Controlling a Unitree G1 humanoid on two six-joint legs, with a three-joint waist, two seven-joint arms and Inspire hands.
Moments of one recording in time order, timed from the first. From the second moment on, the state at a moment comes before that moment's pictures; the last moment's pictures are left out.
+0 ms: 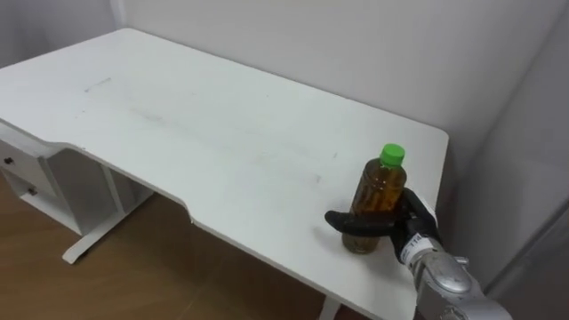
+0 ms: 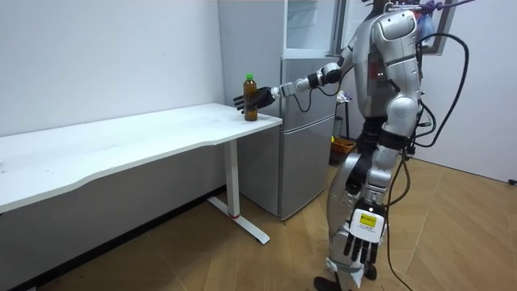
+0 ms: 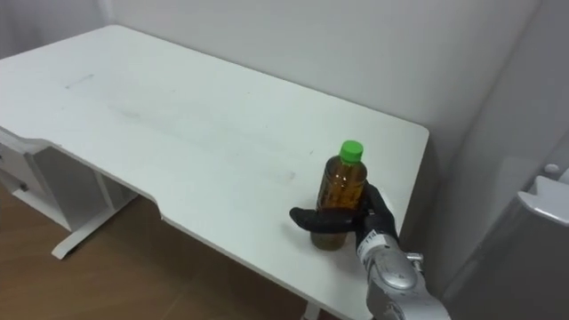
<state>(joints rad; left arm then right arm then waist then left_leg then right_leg) 0.16 0.23 -0.08 1.05 0.11 0.12 0.06 -0.73 -0.30 0.29 0.82 0.54 -0.03 -0.19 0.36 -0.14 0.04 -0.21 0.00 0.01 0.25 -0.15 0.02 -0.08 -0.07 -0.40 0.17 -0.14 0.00</state>
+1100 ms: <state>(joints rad) 0.15 0.23 -0.08 1.05 0.11 0.11 0.07 -0.73 -0.30 0.29 0.83 0.63 -0.03 -0.18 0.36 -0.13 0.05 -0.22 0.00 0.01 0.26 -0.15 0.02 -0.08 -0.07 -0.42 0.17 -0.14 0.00</state>
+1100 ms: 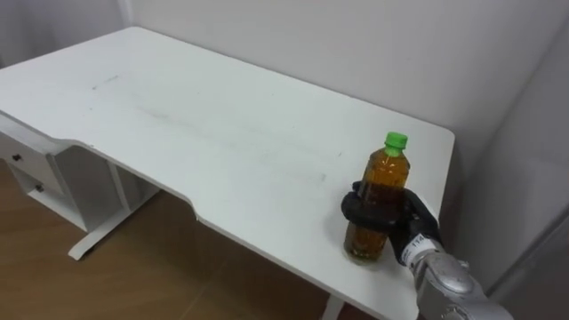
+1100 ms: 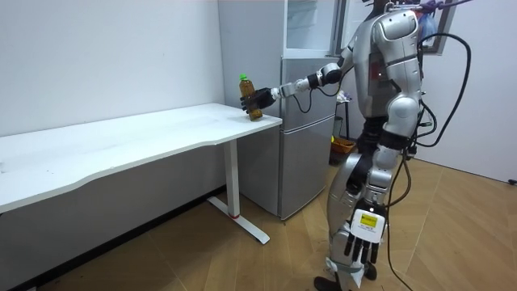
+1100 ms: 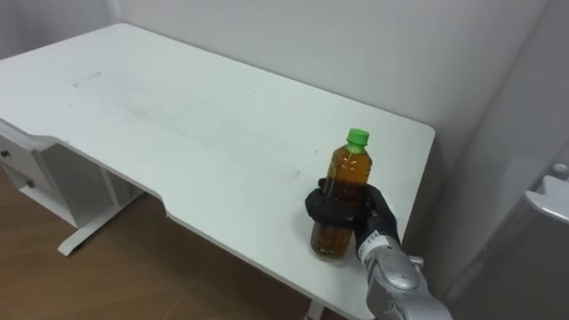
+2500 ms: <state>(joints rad) 0.25 0.22 0.04 1.00 0.12 0.13 0.15 -0.60 -0.34 0.29 0.12 0.44 0.07 -0.16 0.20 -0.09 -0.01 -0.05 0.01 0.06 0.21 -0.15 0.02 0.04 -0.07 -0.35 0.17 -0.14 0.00</state>
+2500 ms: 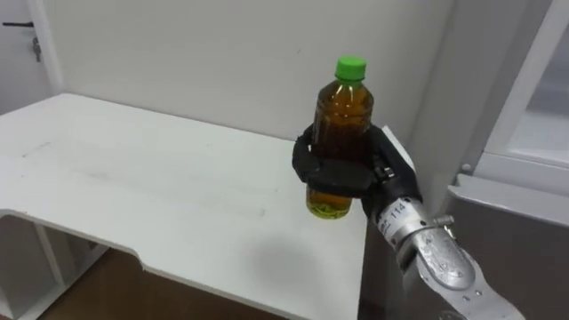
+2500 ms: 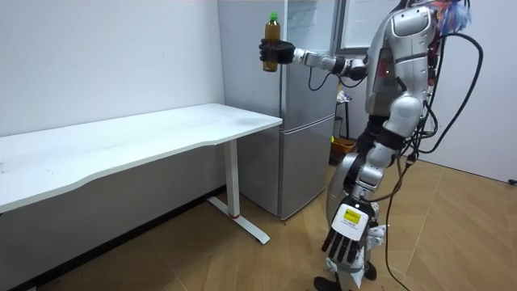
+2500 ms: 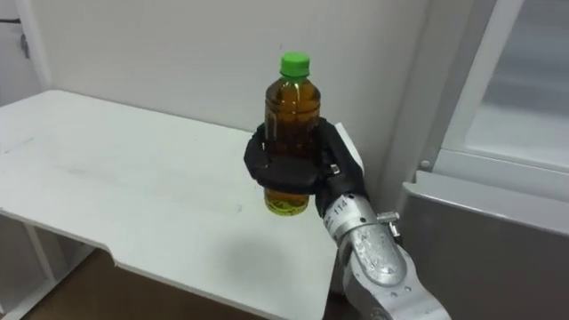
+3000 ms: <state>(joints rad) 0.26 0.21 0.07 1.00 0.12 0.12 0.15 -0.59 -0.41 0.19 -0.09 0.42 0.09 -0.17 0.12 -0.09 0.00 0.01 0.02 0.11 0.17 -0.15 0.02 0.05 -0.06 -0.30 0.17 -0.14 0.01</state>
